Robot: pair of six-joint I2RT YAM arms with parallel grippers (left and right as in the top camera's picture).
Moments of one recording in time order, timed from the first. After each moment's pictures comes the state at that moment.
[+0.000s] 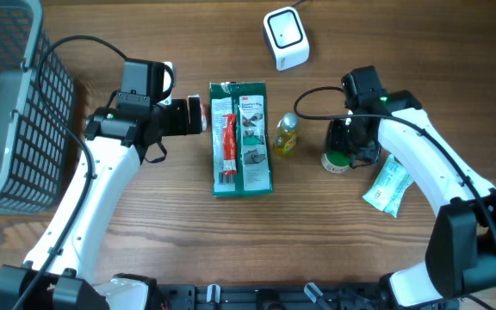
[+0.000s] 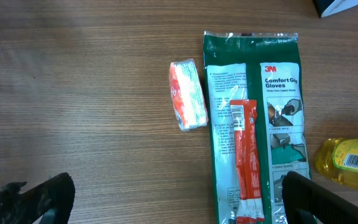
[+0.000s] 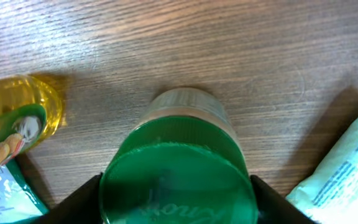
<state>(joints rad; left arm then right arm) -0.19 1.45 1.17 -0.74 0.00 -0.21 0.23 1.68 1.17 -0.93 -0.04 0.42</state>
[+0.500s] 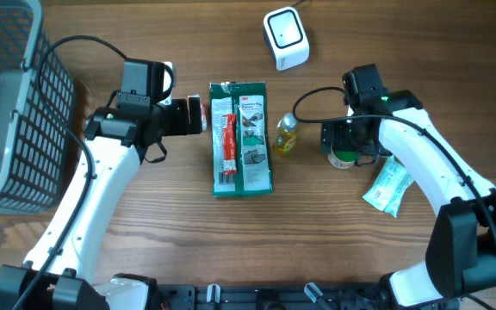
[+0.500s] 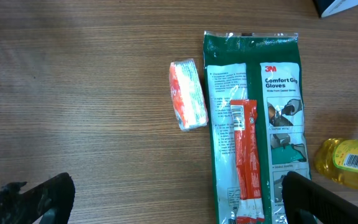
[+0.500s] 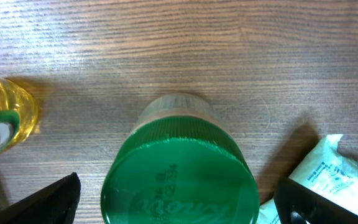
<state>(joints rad) -0.19 1.45 1.17 -0.74 0.00 -0.21 0.22 1.68 1.17 -0.91 0.05 0.28</state>
